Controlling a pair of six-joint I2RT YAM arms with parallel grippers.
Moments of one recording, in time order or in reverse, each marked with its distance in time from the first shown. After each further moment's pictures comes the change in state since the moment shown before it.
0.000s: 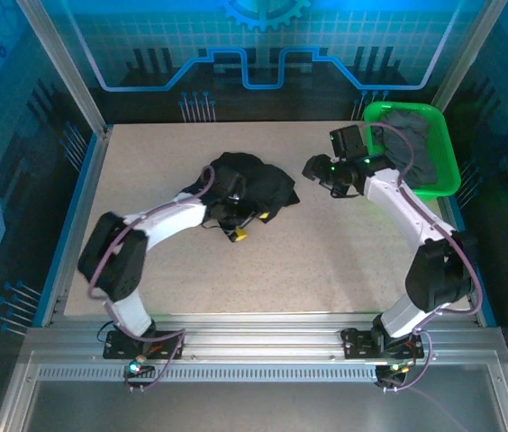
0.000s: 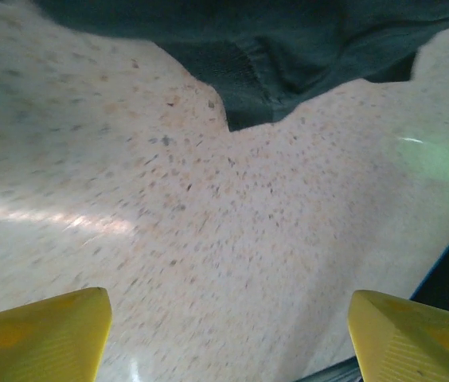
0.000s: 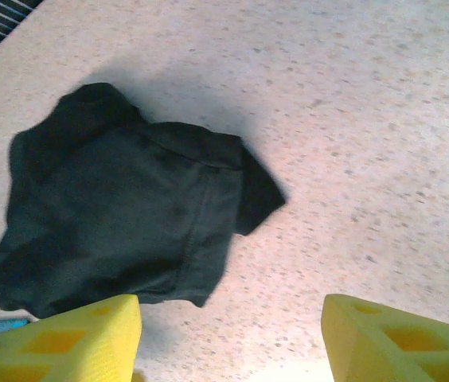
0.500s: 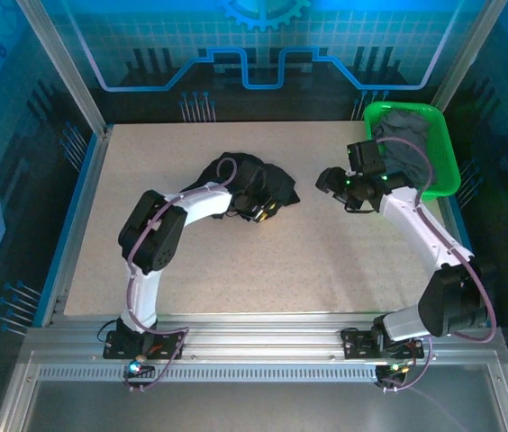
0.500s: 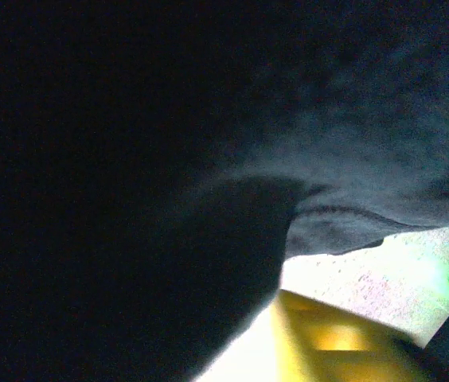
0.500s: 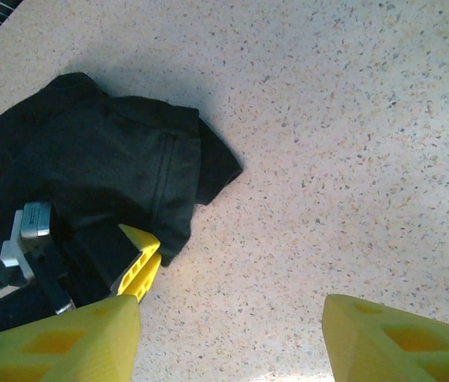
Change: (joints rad) left arm -0.008 0.282 0.225 0.121 -0.133 -0.137; right arm -0.048 -0.153 -0.159 0.003 -0.027 -0.009
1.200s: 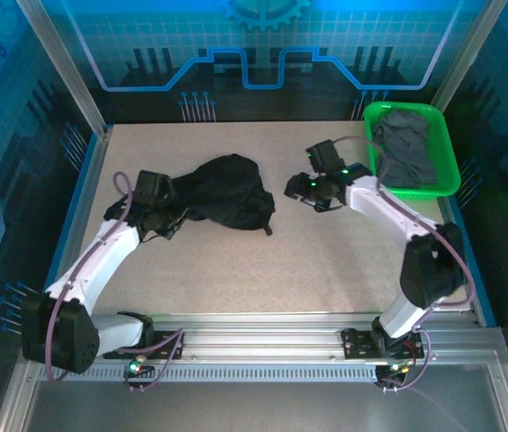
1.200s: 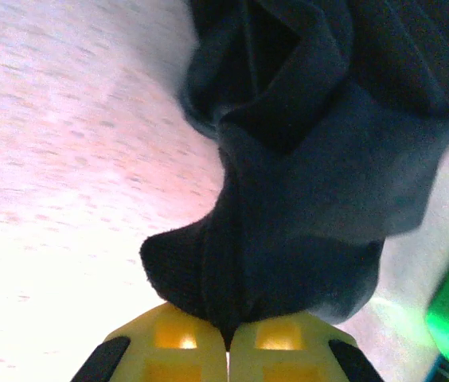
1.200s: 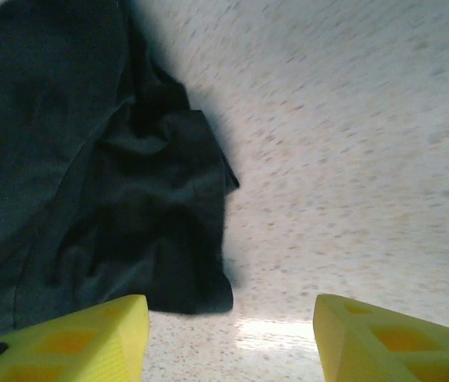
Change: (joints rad) left arm 0.397 -0.877 -0.511 -0.344 -0.097 0.241; right arm 0.205 0.253 0.132 0.022 -0.022 0.037
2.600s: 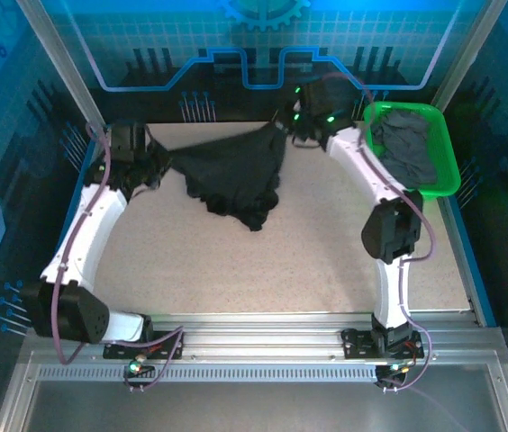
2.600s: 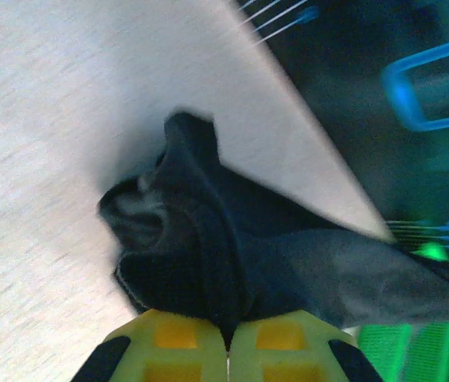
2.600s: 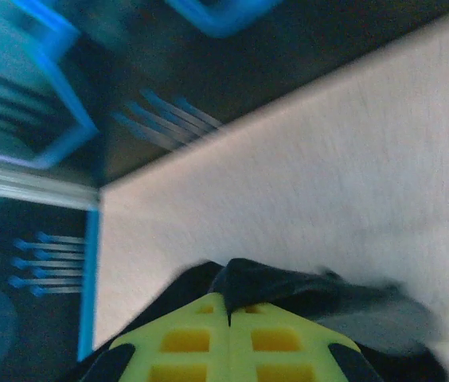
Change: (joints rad) left arm 0.075 0.198 0.523 -0.015 -0.043 0.137; right arm -0.075 0.388 0.813 0.049 0.035 0.032
